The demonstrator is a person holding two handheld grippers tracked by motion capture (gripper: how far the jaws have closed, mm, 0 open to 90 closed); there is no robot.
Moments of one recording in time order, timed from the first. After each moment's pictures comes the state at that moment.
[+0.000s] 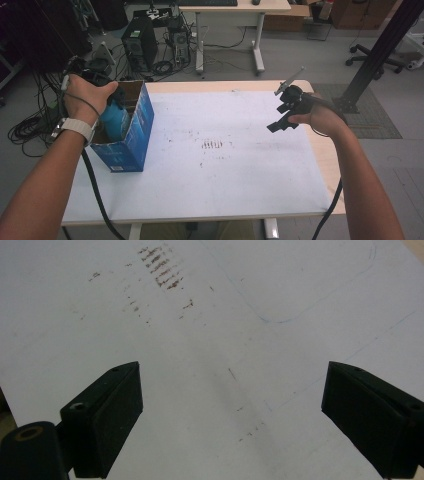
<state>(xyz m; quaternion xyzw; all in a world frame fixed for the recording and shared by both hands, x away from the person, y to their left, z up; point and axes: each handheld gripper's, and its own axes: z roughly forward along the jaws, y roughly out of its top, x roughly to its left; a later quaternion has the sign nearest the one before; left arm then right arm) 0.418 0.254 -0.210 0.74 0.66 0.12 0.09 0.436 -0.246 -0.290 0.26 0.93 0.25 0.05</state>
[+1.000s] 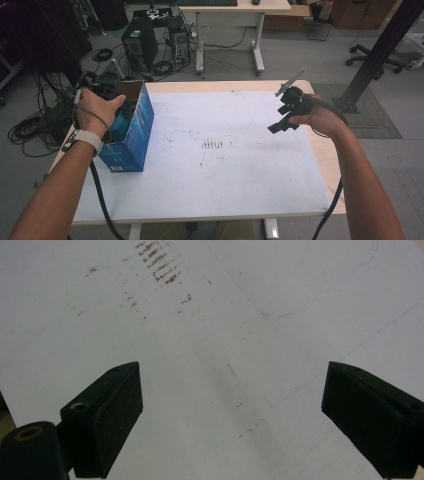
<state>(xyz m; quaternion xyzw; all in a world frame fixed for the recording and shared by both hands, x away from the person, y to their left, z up) 0.422 0.248 -0.251 0.75 0.65 0.12 0.08 0.437 -0.248 -0.295 0.26 0.93 0.25 0.04</state>
